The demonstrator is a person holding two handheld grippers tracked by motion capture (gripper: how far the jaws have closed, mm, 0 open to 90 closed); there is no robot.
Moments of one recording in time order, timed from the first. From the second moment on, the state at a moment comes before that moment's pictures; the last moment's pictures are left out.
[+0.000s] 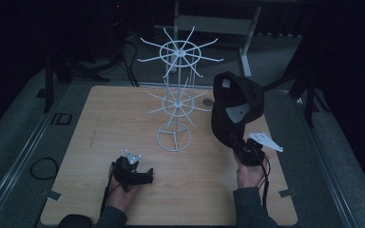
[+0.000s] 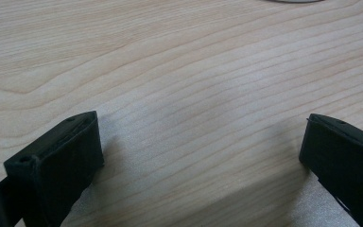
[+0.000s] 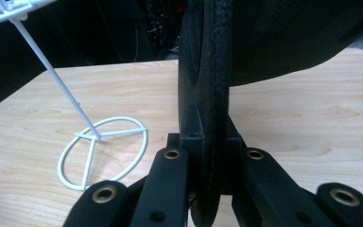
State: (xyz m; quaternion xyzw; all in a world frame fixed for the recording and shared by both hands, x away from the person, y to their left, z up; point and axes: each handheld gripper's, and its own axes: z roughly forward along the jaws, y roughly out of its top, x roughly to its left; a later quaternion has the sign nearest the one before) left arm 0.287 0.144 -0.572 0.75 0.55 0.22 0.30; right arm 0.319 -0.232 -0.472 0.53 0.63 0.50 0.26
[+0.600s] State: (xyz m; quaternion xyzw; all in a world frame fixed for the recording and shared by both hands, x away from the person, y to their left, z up) left arm 0.287 0.144 -0.571 0.75 0.55 0.22 0.30; right arm 0.318 -0.234 -0.455 0.52 0.63 0.50 0.27
